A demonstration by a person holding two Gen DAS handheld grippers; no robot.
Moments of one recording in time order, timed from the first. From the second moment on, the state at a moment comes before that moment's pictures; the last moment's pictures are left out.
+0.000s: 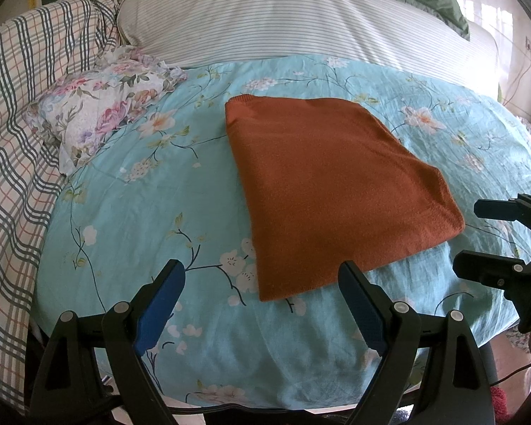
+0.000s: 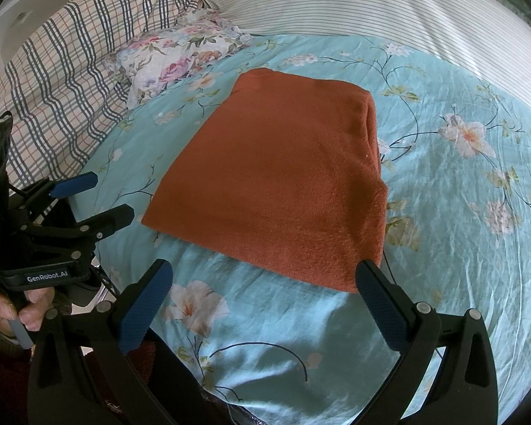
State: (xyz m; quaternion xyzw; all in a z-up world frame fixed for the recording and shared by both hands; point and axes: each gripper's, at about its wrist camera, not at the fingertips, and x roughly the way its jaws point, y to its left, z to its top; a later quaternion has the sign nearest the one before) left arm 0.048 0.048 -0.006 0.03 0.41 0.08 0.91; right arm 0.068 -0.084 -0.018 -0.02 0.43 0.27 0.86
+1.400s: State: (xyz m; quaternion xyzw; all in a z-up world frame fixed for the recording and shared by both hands) left arm 0.056 0.045 -0.006 0.03 0.41 0.07 0.91; right arm 0.070 -0.077 -0.016 -0.03 0.43 0.27 0.86
